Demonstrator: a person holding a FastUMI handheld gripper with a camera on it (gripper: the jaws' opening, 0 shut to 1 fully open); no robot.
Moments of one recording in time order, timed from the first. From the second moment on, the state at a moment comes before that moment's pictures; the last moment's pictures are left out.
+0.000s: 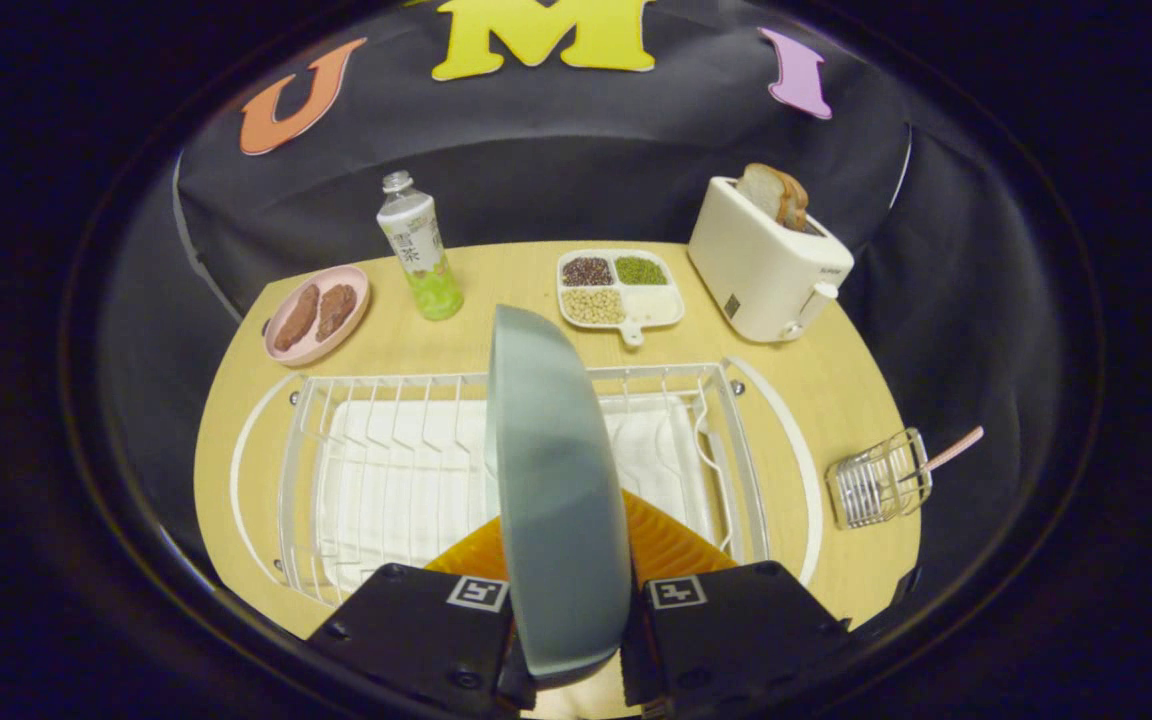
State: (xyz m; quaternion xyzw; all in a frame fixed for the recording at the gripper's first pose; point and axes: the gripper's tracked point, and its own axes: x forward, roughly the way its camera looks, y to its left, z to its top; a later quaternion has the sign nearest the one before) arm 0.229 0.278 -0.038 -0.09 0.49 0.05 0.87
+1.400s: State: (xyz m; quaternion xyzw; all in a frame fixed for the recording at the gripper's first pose) arm -0.010 0.160 -0.140 0.20 0.53 0.19 0.80
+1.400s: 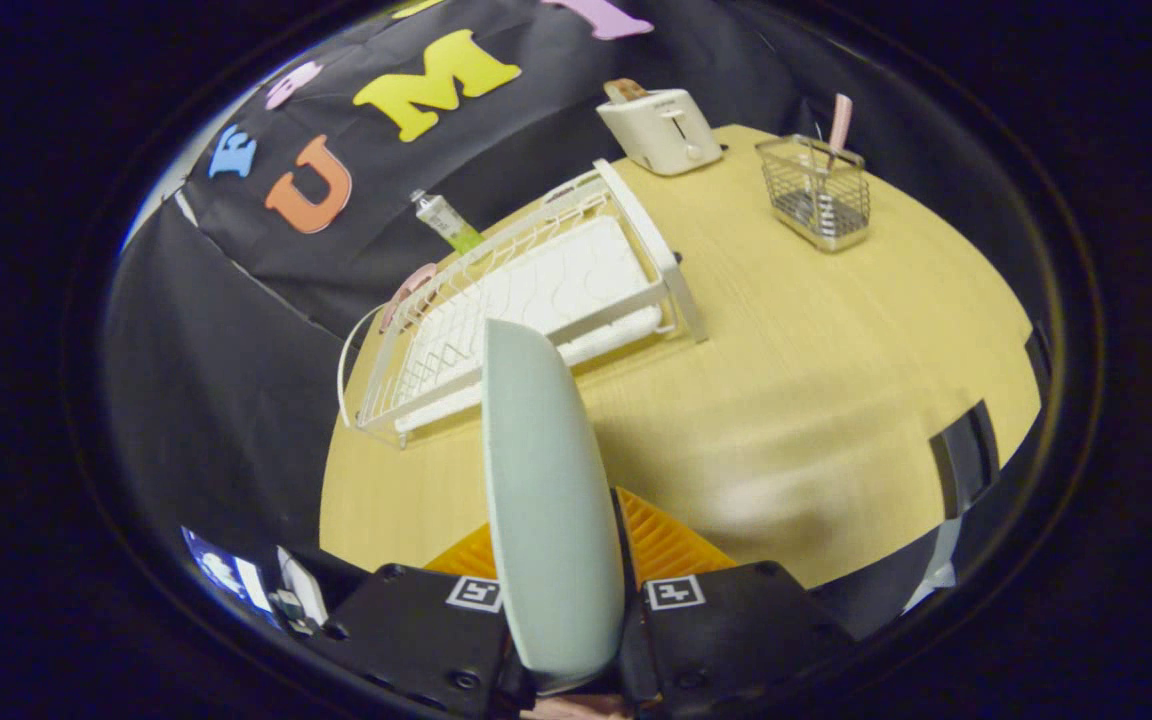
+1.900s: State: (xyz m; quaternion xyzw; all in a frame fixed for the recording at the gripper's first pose) arm 0.013 0.168 -0.166 0.30 0.55 0.20 0.75
